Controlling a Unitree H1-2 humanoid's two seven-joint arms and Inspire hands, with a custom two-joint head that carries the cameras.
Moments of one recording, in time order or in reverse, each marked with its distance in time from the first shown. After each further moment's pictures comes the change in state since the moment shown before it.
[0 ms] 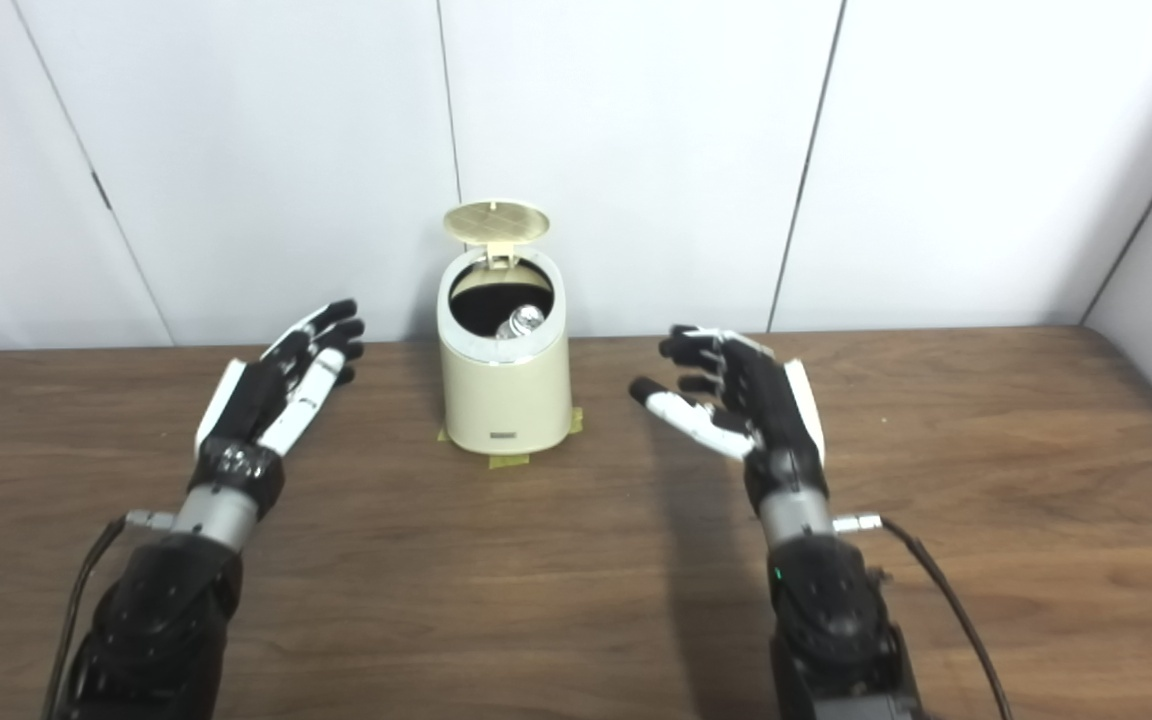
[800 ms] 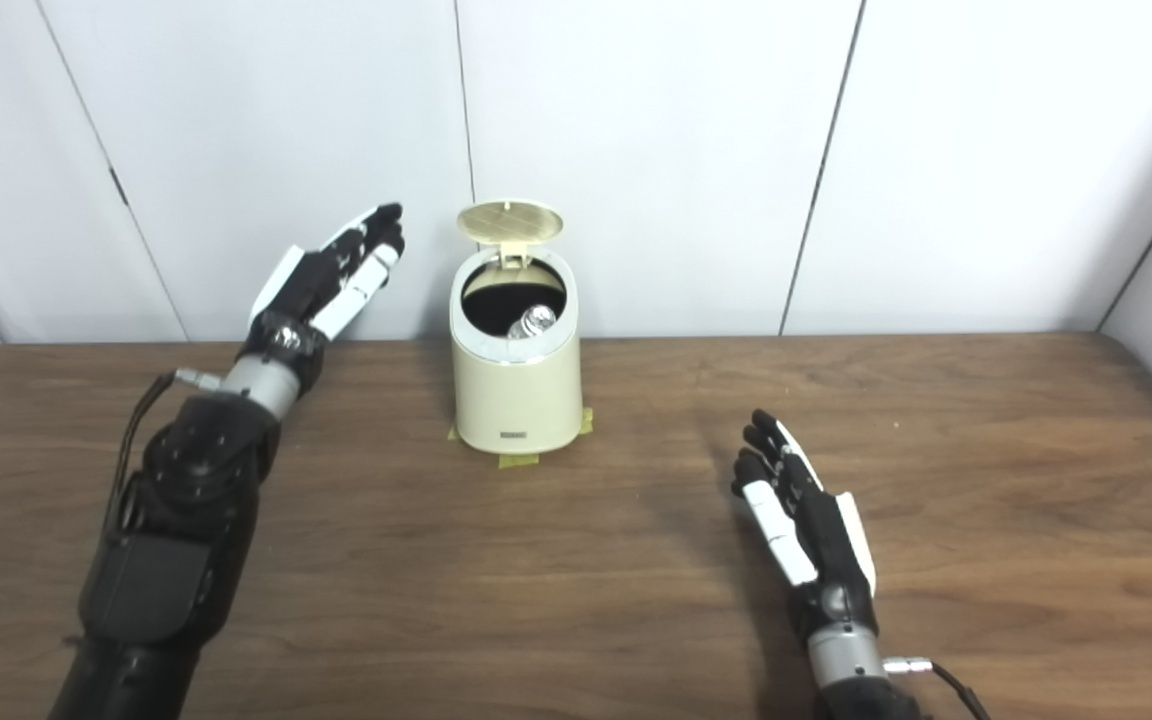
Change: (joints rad) left arm -0.287 0.044 -0.043 0.229 0.048 0.027 -0.057; right arm 0.220 -0.010 -0.007 0.010 0.074 -0.185 0.018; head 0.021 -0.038
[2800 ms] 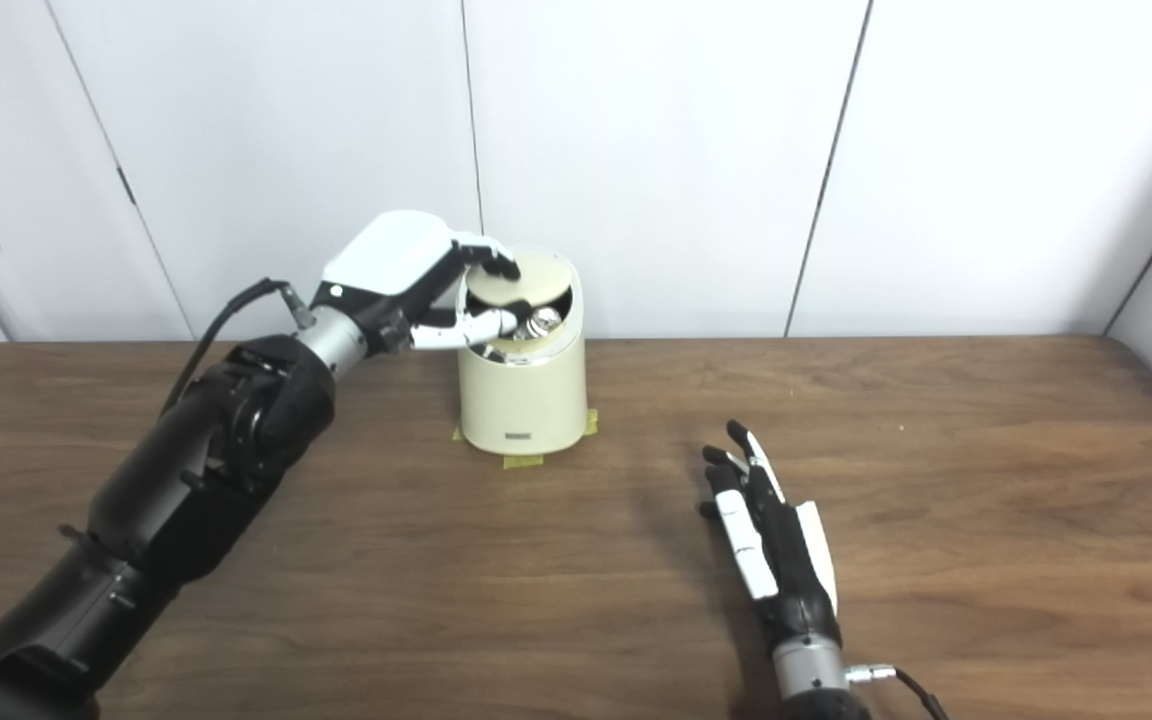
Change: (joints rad) left arm -0.148 0.185 -0.413 0.067 0.704 -0.297 -0.141; right arm -0.006 0.028 0.087 0.059 -0.183 -0.013 -0.052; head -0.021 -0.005
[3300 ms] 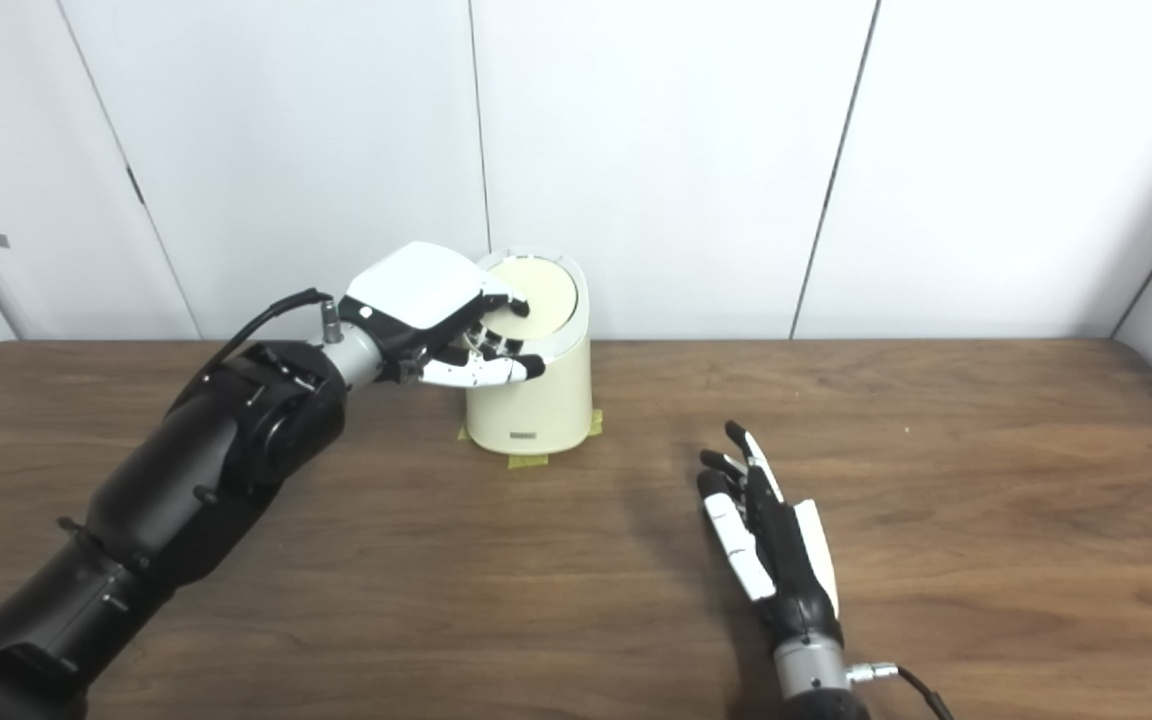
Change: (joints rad) left arm -0.017 0.018 -0.069 -0.072 0.196 0.039 -0.226; right arm 0.007 -0.006 0.016 -0.031 -0.053 0.014 -0.002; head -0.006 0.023
